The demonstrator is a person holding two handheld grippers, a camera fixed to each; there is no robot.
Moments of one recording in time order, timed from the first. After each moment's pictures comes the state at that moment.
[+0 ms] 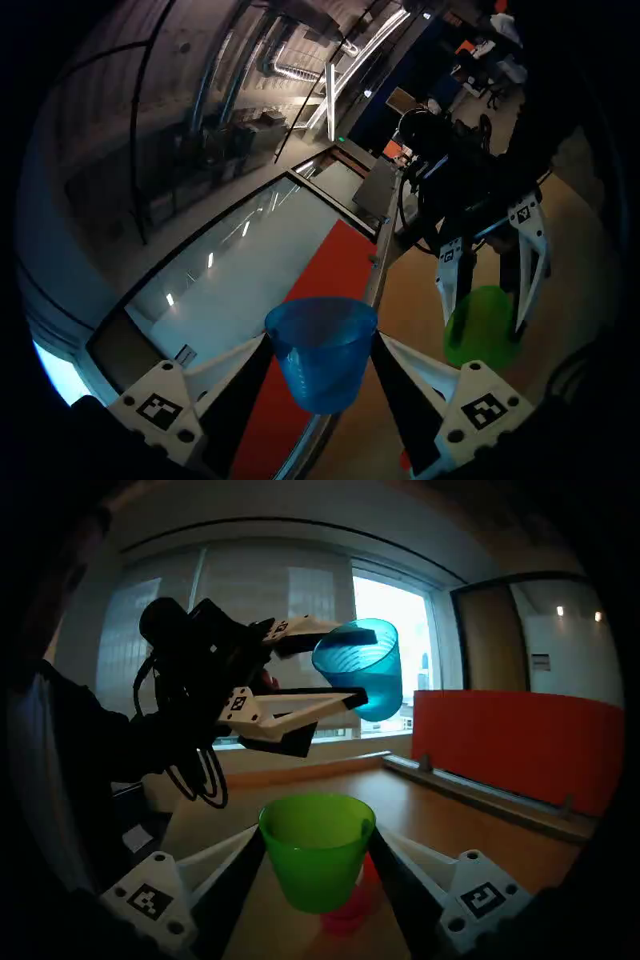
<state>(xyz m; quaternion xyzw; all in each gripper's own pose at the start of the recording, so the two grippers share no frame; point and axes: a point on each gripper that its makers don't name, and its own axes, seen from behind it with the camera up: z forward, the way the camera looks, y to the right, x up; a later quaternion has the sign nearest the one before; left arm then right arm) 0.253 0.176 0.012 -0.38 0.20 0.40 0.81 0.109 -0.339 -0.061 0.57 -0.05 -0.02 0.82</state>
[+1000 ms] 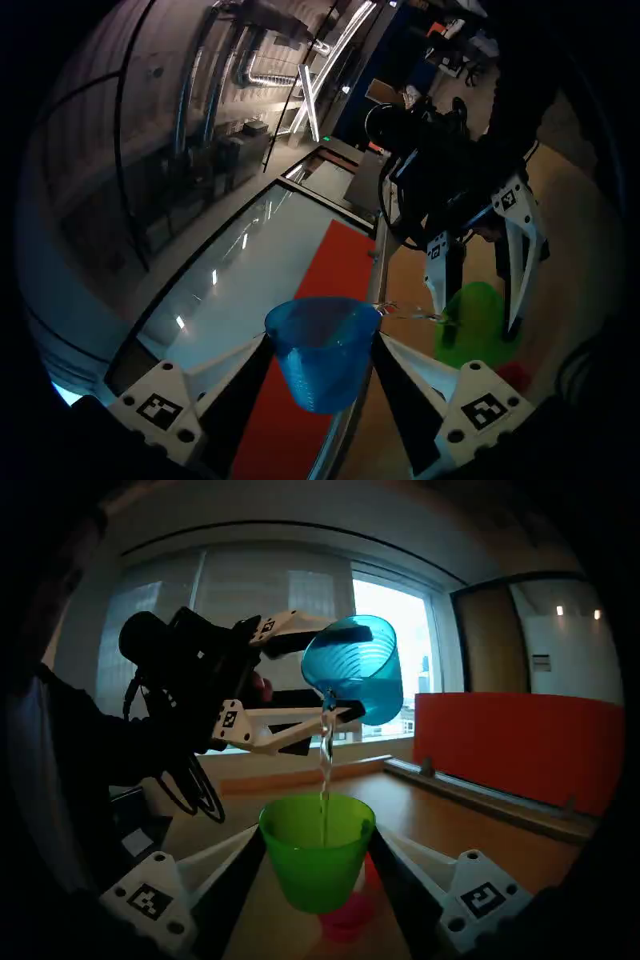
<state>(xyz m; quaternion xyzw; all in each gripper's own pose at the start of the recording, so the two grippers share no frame) 0.251 0.184 0.005 -0.37 0.23 0.46 0.78 0.109 -0.347 -0.058 0.58 -0.05 -0.02 0.82</state>
